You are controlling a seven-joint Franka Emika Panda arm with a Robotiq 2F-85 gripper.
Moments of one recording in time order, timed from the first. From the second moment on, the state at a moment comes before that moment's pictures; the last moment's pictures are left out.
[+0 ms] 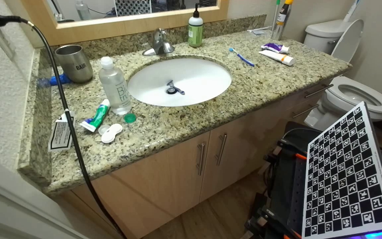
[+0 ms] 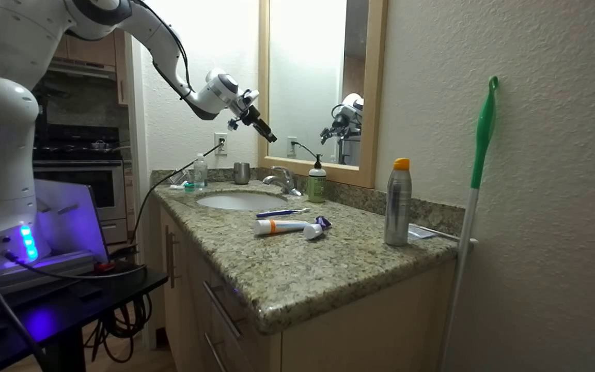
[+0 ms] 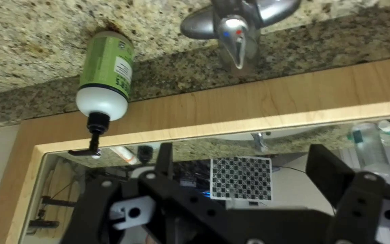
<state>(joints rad) -0.12 0.40 -0.19 -1.73 -0.85 2.64 1.23</state>
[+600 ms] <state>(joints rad) -0.11 0.47 -0.20 -1.69 -0.75 2.48 1.09</state>
